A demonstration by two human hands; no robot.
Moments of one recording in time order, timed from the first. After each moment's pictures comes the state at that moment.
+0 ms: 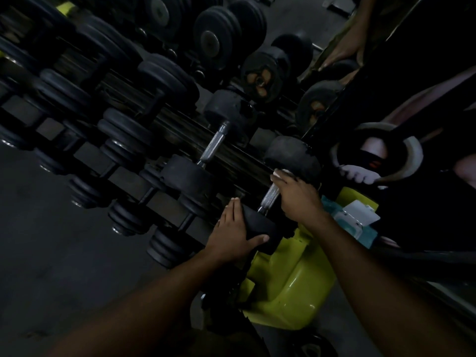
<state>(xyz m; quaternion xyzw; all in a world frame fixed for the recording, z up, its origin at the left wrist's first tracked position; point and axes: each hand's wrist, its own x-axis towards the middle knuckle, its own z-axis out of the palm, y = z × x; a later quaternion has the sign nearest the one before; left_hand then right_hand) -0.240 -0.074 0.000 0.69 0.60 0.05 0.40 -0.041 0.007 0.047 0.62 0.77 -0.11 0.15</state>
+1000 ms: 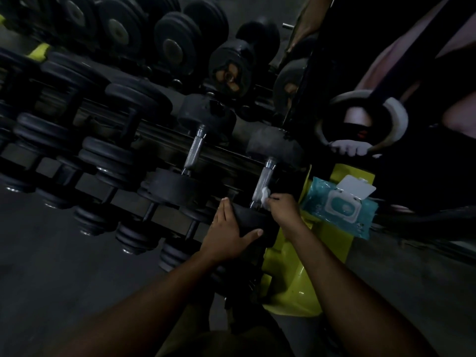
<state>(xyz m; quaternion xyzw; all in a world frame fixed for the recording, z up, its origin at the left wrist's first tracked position) -0.238 -0.072 0.018 0.69 0.60 0.02 0.41 -0.061 -0.043 -0.009 0.79 0.29 -0.47 -0.28</state>
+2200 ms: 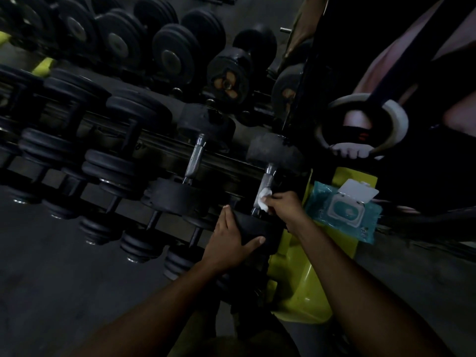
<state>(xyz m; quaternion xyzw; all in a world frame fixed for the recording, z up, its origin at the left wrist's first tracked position) -0.238 -0.070 0.024 0.68 0.60 0.02 0.42 -0.051 -0.024 -0.013 0.73 0.24 -0.55 -0.33</state>
